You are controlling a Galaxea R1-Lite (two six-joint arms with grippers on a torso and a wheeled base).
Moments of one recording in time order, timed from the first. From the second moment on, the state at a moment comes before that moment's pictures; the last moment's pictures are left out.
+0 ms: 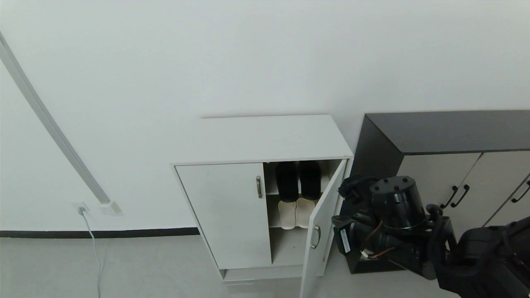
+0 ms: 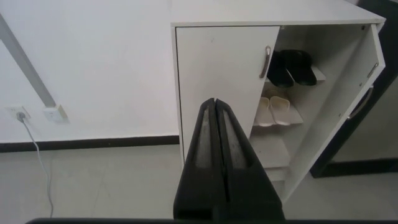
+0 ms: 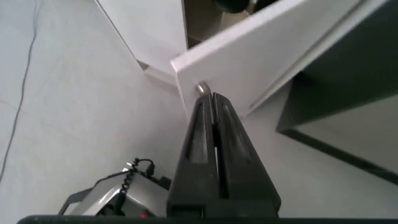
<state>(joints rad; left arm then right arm) 0.00 0.00 0.00 0.00 0.02 0.00 0.74 1.82 -0.71 -0.61 -0.23 0.09</state>
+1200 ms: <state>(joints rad) 0.00 0.00 0.00 0.00 0.02 0.00 0.73 1.98 -0.54 -0.95 -0.19 0.10</state>
